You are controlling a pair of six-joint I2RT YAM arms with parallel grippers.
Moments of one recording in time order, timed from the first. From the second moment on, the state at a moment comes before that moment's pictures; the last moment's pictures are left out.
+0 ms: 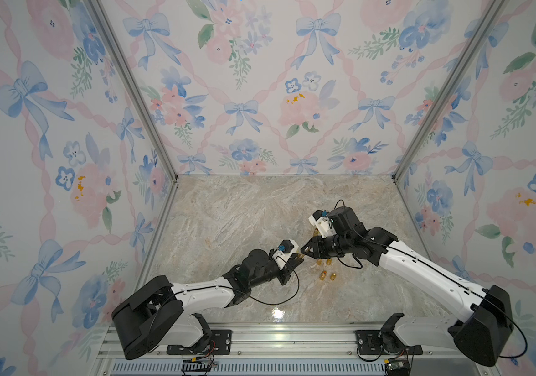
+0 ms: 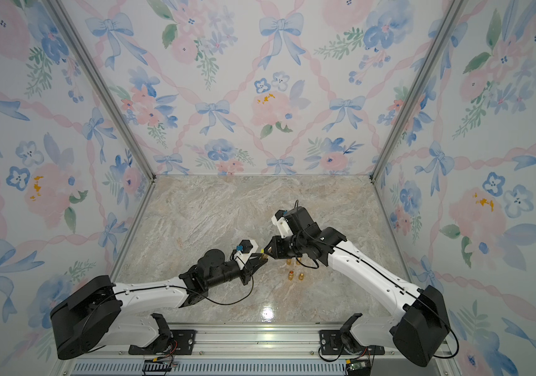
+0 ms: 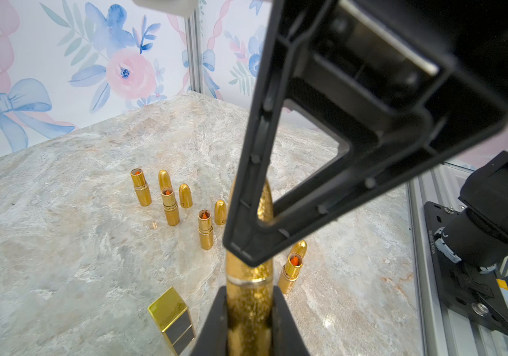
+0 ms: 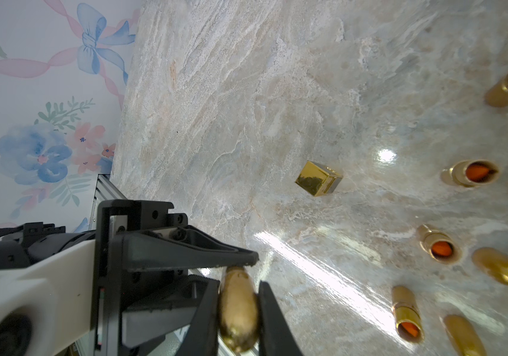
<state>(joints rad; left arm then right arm) -0.90 1.32 0.43 0.66 0.16 -0.03 0.68 1.29 1.07 -0.65 -0.37 0.55</state>
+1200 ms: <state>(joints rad) -0.92 1.22 0.34 0.61 0.17 -0.07 0.68 1.06 0.92 -0.91 -0.08 0.54</state>
